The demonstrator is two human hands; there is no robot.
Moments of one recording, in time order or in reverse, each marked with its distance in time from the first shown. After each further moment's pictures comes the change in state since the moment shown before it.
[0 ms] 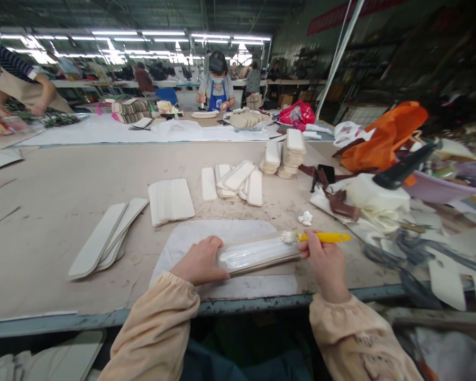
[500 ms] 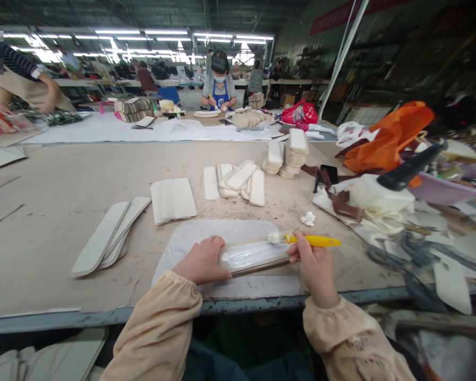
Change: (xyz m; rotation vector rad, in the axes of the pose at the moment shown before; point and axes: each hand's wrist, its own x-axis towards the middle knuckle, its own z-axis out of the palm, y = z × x) left_hand 0.000 0.001 0.000 -0.003 0.003 0.005; right_hand -0.021 -0.011 0.020 0.230 -0.096 -0.067
